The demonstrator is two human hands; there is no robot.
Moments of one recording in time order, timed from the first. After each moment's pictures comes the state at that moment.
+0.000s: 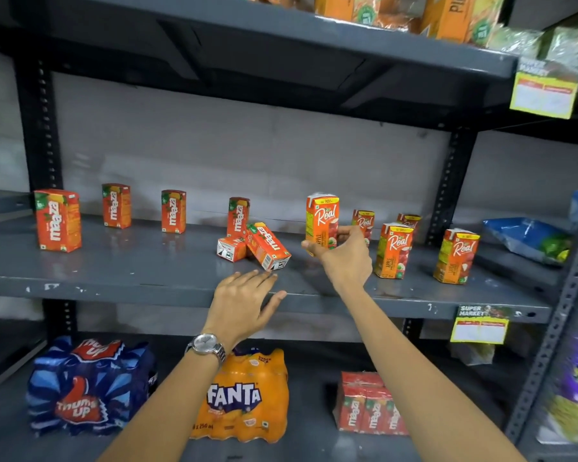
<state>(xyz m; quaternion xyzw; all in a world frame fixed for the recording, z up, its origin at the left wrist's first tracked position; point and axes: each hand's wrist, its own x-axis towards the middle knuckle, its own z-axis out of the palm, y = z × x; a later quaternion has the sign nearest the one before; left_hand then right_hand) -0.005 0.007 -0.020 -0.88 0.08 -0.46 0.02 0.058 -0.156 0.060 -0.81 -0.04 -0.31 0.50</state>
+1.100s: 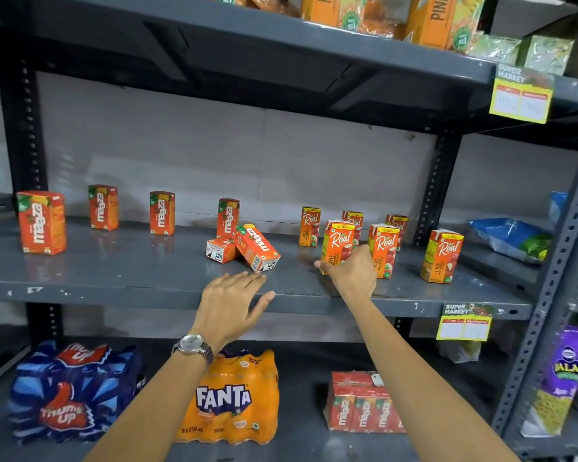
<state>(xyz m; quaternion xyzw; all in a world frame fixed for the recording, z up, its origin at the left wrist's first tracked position) -0.008 0.006 -0.016 -0.89 0.08 -0.45 0.00 0.084 -0.189 0.041 -0.87 0.04 -0.26 0.43</state>
